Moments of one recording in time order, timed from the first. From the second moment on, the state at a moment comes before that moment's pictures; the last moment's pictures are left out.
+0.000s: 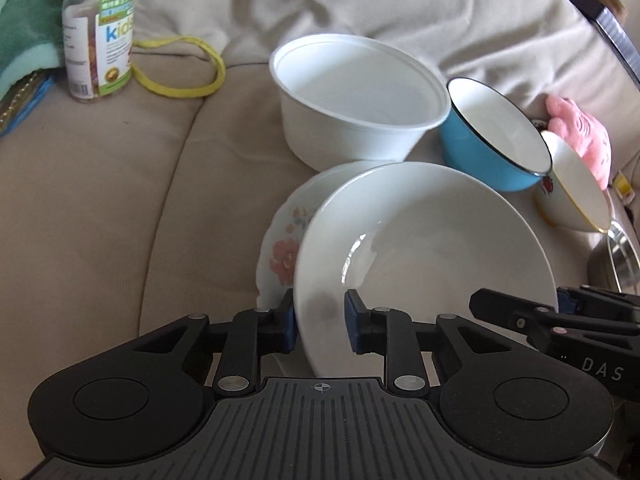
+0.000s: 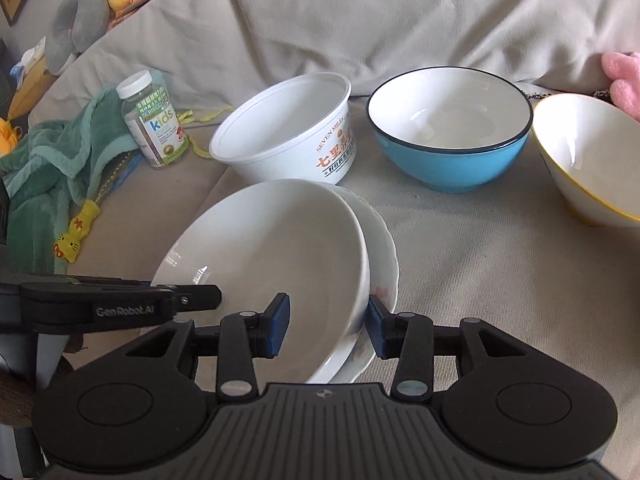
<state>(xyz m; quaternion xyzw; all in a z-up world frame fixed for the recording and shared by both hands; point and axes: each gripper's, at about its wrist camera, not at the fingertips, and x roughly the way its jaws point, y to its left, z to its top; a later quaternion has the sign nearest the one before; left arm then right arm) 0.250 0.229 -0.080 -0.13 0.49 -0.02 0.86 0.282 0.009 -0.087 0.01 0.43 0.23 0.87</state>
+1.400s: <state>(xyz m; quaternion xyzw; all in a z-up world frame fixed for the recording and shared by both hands) 0.286 -0.082 -0.037 -0.05 0.40 -0.17 0.90 0.256 -0.331 -0.067 0.04 0.31 -0.03 0.95</state>
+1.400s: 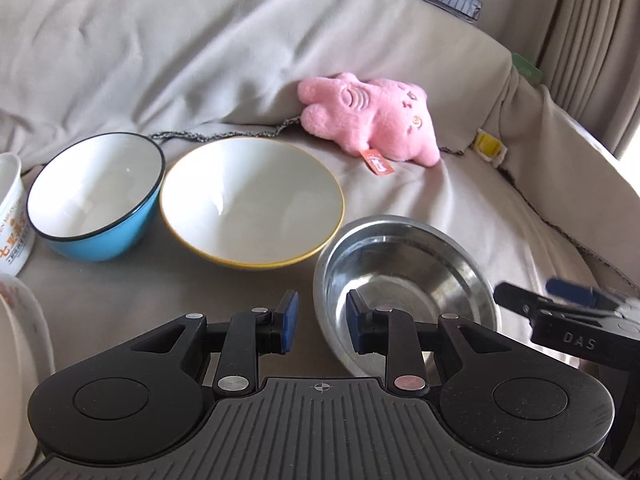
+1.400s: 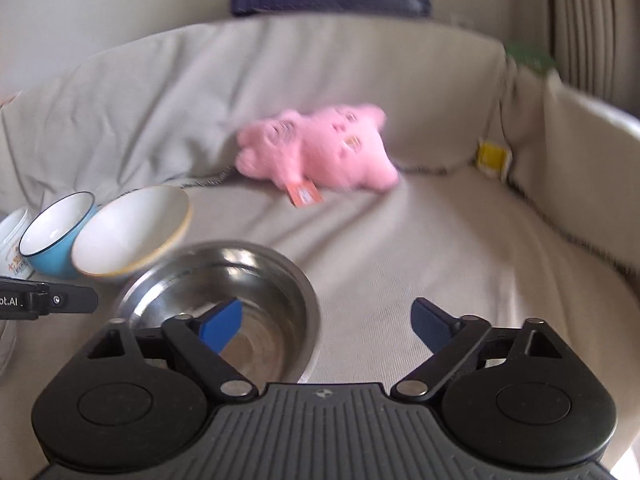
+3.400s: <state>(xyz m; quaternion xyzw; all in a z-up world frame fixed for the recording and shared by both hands) 0.205 0.225 -0.062 -0.19 0.43 0.00 0.88 0.268 0.014 -0.057 -0.05 0.42 0.23 0.88</state>
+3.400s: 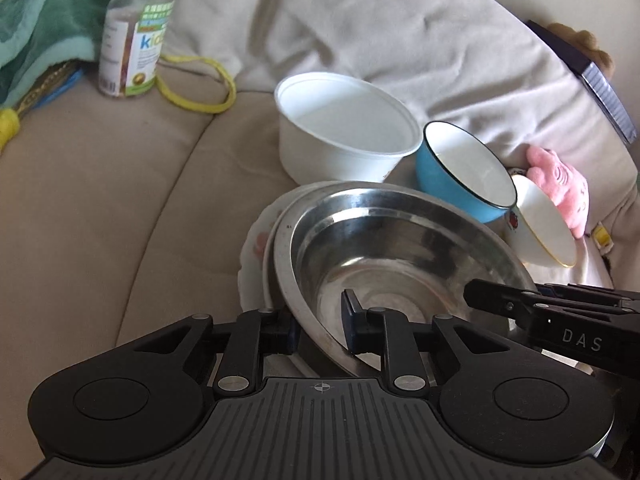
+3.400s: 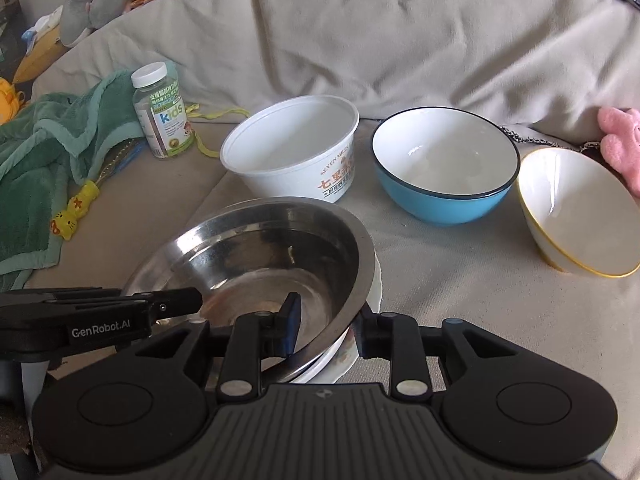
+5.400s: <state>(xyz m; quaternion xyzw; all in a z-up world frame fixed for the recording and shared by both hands) 0.387 -0.028 -0.100 -0.19 0.45 -0.02 0.87 0.427 -0.245 -0.128 0.18 0.42 0.12 0.88</state>
